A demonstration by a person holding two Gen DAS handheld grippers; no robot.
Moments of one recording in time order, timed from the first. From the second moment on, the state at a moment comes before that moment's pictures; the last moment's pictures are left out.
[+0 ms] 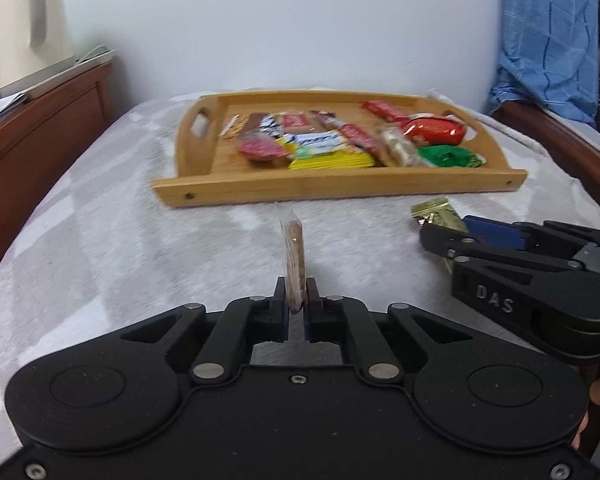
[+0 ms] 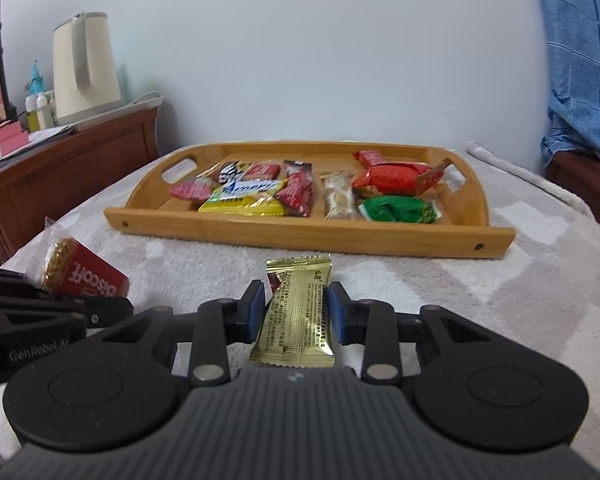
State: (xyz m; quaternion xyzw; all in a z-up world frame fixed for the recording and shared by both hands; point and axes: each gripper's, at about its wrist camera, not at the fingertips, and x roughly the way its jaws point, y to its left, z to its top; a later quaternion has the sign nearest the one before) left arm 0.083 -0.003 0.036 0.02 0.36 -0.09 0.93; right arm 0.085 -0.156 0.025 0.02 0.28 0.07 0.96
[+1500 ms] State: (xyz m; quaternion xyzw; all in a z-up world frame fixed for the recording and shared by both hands) left arm 0.259 -0.050 0.107 0.03 0.35 -0.09 0.93; right arm 0.222 -0.239 0.085 0.17 0.22 0.07 0.96
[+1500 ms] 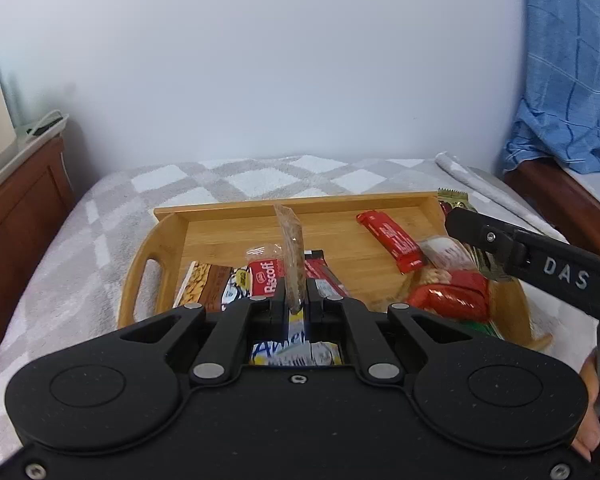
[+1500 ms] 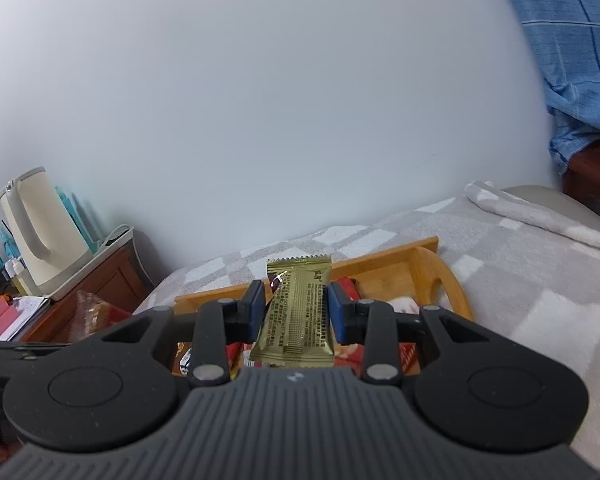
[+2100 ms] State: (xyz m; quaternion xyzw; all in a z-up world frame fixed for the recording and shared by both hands) left arm 0.326 -0.065 0.077 0.05 0.38 -0.09 0.92; right arm 0.287 -0.249 0.056 0.19 0.25 0.08 0.95
